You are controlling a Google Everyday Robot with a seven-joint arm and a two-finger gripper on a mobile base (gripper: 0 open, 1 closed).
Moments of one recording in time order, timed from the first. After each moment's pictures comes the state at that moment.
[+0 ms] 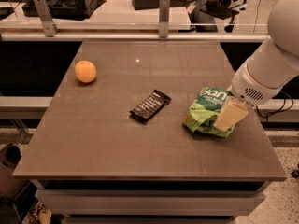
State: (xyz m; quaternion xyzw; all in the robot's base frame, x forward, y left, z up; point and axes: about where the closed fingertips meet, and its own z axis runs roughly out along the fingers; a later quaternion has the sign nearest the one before) arm 0.489 -0.200 0.855 -0.51 0.85 0.01 0.16
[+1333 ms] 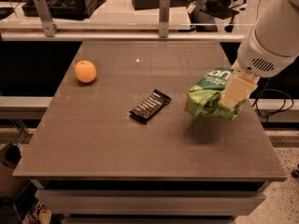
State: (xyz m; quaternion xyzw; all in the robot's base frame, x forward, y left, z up) arm 0.497 -0.198 0.939 -0.51 0.83 -0.07 0.20
